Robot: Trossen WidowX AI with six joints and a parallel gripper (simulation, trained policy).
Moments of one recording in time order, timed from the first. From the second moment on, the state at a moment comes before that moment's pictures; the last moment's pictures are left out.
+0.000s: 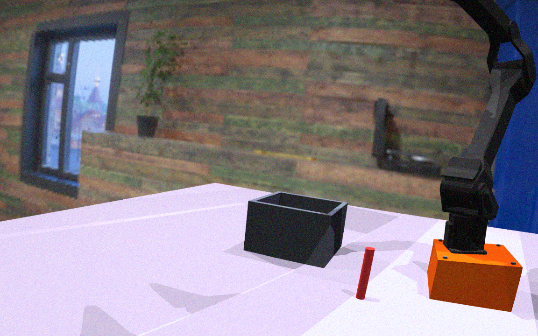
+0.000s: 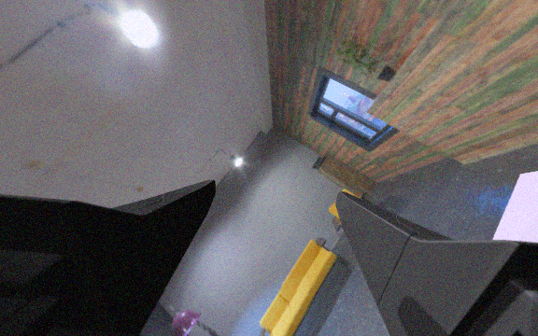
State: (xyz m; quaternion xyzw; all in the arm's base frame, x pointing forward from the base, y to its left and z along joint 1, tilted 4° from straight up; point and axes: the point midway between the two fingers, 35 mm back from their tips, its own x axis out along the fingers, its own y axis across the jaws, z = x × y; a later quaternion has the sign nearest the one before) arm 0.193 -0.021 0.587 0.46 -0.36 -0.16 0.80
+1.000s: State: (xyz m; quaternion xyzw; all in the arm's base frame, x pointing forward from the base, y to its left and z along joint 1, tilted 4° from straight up) arm 0.326 0.138 0.422 0.21 -0.06 -0.02 0.98
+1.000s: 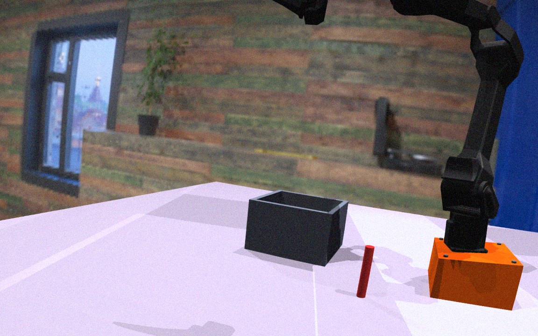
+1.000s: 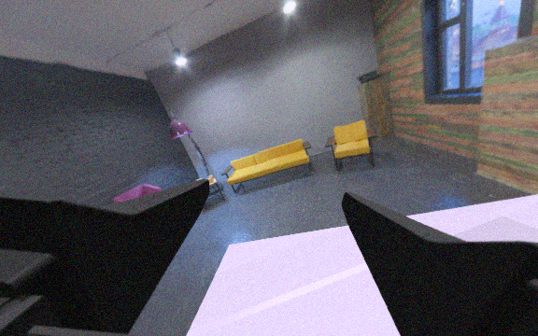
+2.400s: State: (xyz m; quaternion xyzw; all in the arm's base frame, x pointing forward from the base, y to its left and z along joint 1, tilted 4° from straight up) arm 0.228 0.099 0.098 0.17 0.56 -0.22 0.78
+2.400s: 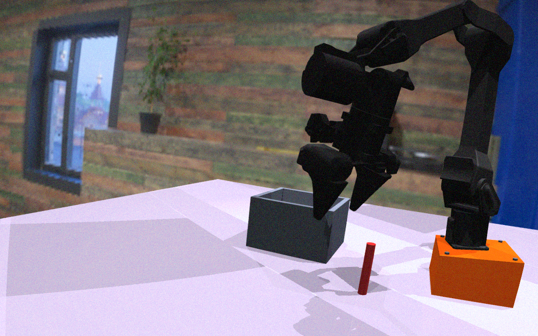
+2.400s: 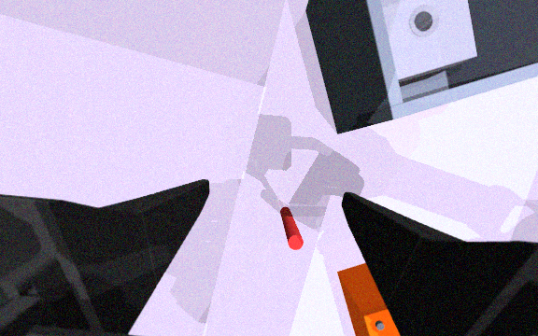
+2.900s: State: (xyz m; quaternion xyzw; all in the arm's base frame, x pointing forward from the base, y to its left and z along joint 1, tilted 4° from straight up) arm 0.193 0.087 0.043 0.23 0.59 -0.32 0.70
